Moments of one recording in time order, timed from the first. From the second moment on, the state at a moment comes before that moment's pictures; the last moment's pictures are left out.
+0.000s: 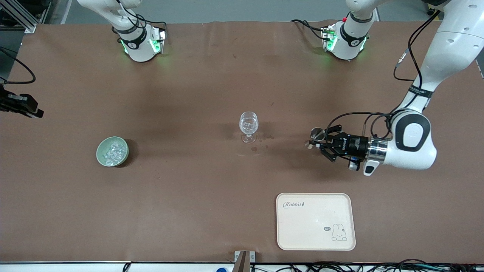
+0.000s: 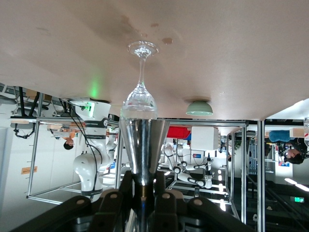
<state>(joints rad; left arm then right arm) 0.44 0.68 -0.65 -1.73 -0.92 1.83 -0.99 0.00 0.04 -0.15 -1.59 0.07 1.61 -0.10</state>
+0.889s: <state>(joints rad) 0.33 0.51 -0.71 -1.86 -0.92 1.99 -1.15 0.00 0.04 -0.15 -1.59 0.07 1.61 -0.10</state>
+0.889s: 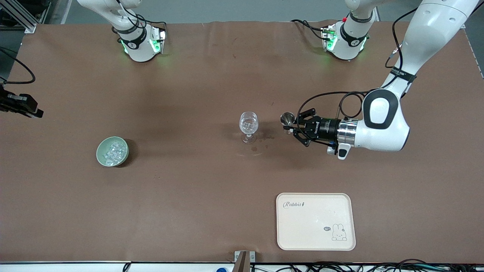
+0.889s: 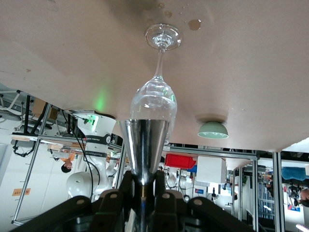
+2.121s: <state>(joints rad) 0.22 0.50 -0.75 -1.91 -0.92 2.20 -1.22 0.00 0.04 -0.14 -1.59 0.07 1.61 -0.10</state>
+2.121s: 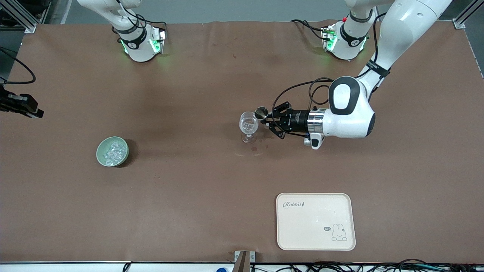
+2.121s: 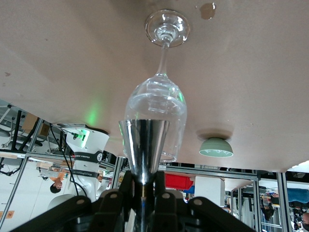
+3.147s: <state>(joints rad) 0.17 0.49 -0.75 -1.92 -0.84 2.24 -1.41 0.00 0.04 -0.14 -1.59 0.07 1.61 -0.10</state>
